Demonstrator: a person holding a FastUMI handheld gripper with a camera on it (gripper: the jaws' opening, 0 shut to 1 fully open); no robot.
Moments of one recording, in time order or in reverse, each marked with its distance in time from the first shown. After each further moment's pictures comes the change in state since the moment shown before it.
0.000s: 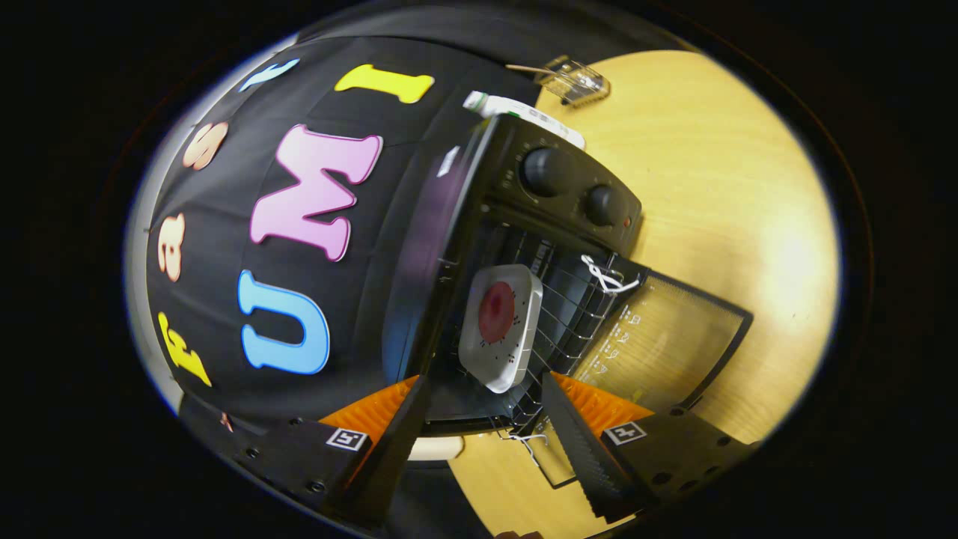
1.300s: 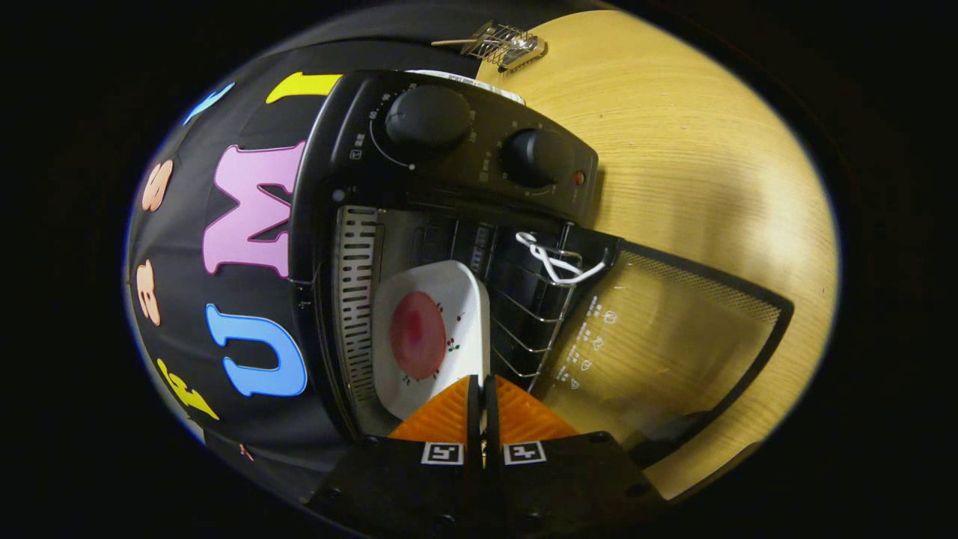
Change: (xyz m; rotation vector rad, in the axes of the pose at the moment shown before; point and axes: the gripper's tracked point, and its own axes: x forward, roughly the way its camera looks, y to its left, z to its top) arm 0.073 -0.051 -0.012 0.269 0.066 -0.098
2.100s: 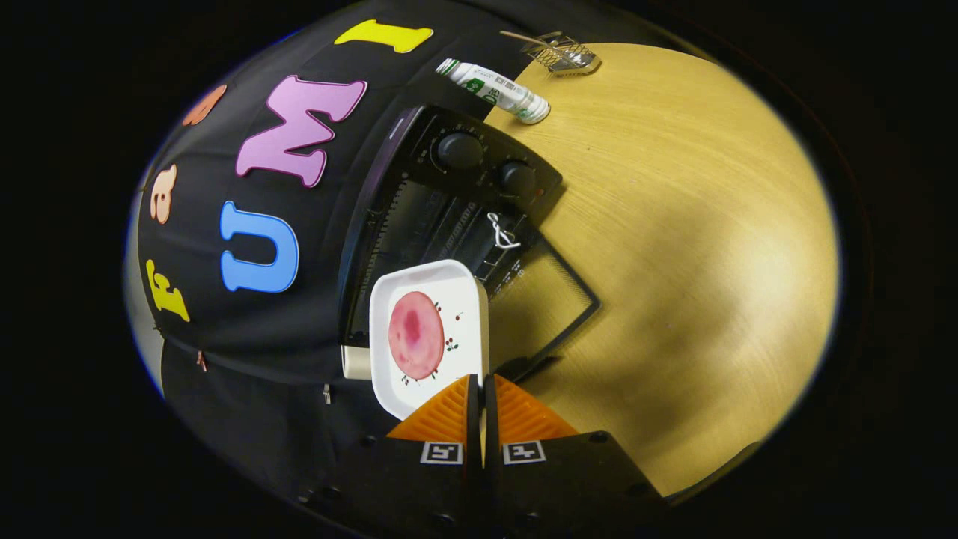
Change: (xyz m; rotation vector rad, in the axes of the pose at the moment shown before) arm -0.131 -0.046 -0.010 -0.313 0.252 -0.044
